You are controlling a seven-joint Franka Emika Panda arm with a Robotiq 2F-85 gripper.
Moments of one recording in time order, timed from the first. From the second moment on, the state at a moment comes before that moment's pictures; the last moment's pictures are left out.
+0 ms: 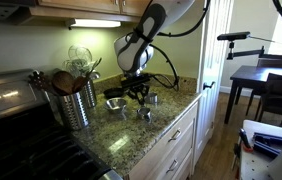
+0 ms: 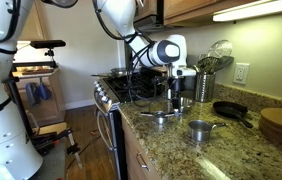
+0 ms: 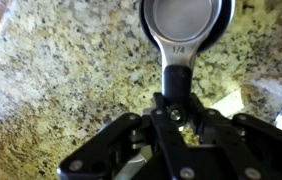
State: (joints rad) arm 0.07 0.53 -0.16 -1.83 -0.19 2.27 0.92
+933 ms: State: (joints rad) arm 0.06 0.47 -0.20 -1.83 -0.21 2.25 0.90
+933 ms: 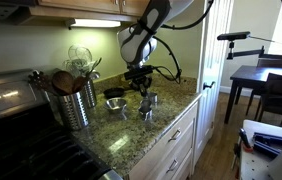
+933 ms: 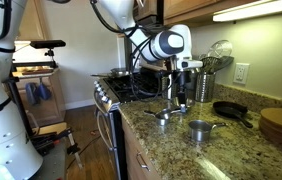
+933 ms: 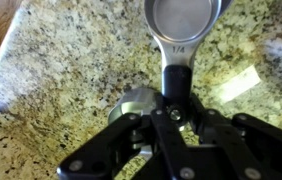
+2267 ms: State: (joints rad) arm -0.05 0.42 -0.27 -1.96 -0.13 2.25 0.91
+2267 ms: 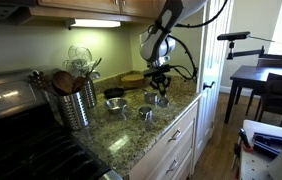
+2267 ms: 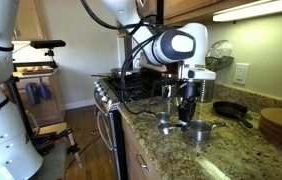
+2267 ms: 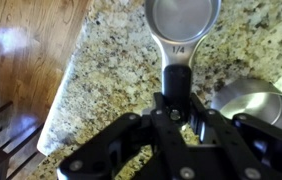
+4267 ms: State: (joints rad) arm -0.04 0.37 -0.26 -2.03 -0.07 2.31 0.91
